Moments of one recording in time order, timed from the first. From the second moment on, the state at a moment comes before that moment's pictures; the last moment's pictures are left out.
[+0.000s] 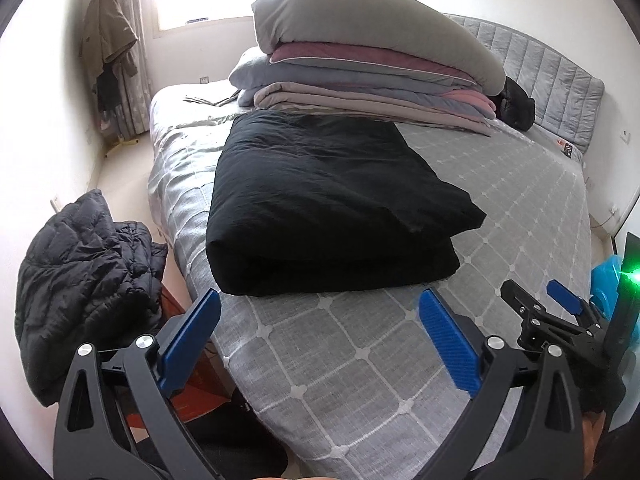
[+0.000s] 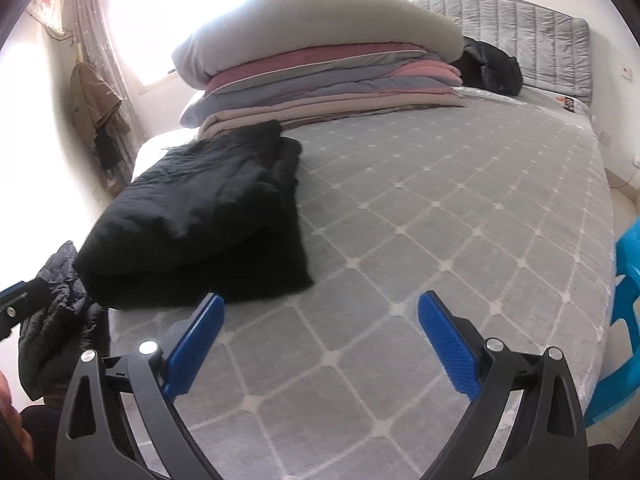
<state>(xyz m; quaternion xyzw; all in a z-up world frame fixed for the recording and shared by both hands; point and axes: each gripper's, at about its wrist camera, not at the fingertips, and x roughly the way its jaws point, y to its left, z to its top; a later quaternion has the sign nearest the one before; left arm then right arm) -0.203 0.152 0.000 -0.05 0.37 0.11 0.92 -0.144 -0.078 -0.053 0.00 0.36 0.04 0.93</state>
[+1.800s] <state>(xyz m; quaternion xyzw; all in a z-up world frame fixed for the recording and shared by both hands) -0.180 0.071 -0.079 -0.03 0.42 0.05 0.90 -0.147 -0.127 -0.089 0.01 0.39 -0.02 0.92</state>
